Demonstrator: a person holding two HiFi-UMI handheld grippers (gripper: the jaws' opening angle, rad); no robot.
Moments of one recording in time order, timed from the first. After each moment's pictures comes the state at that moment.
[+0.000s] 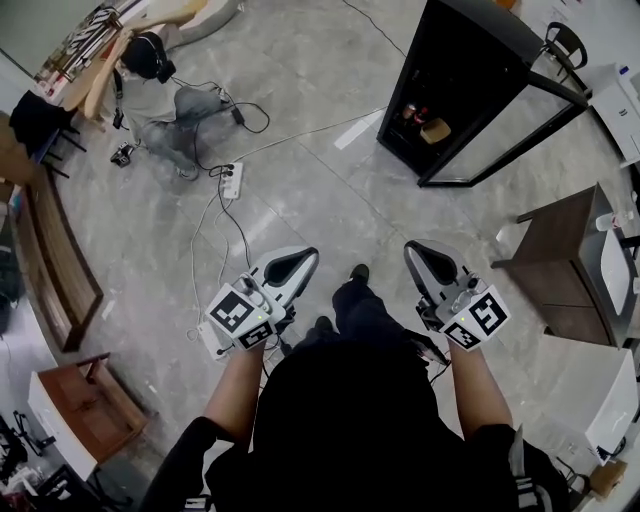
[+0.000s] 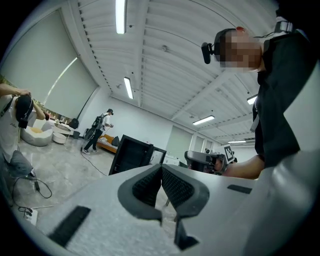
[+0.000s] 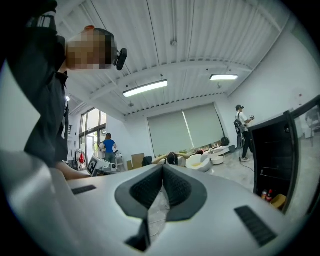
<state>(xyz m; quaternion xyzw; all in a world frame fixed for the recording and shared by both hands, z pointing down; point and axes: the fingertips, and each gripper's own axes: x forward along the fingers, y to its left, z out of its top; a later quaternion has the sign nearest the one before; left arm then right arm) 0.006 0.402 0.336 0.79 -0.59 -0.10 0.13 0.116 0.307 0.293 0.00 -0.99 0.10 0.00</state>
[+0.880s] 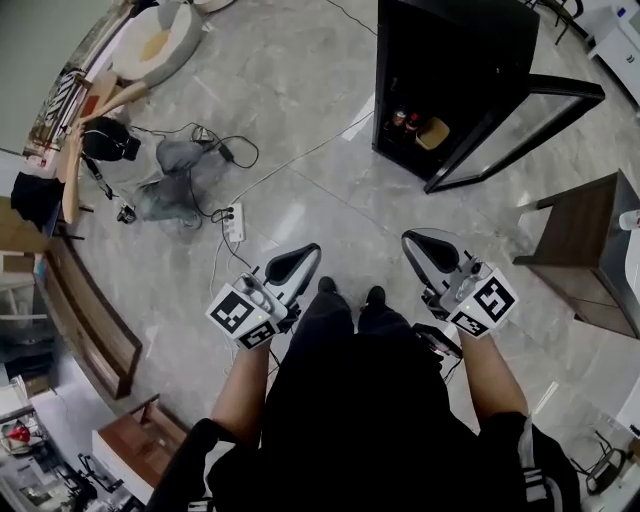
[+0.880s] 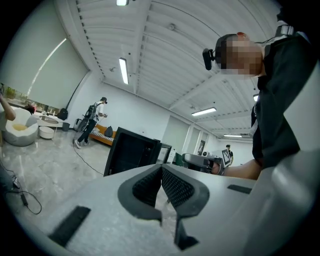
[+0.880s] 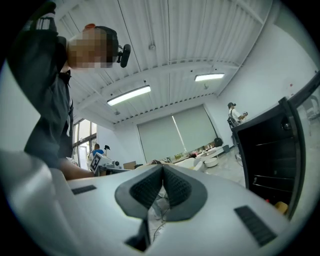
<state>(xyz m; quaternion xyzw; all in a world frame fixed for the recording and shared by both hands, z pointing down) -0.061 0.160 0.327 0.82 -0.55 -0.05 0.17 0.050 0.078 0.306 0.02 -0.99 0.15 -0.03</state>
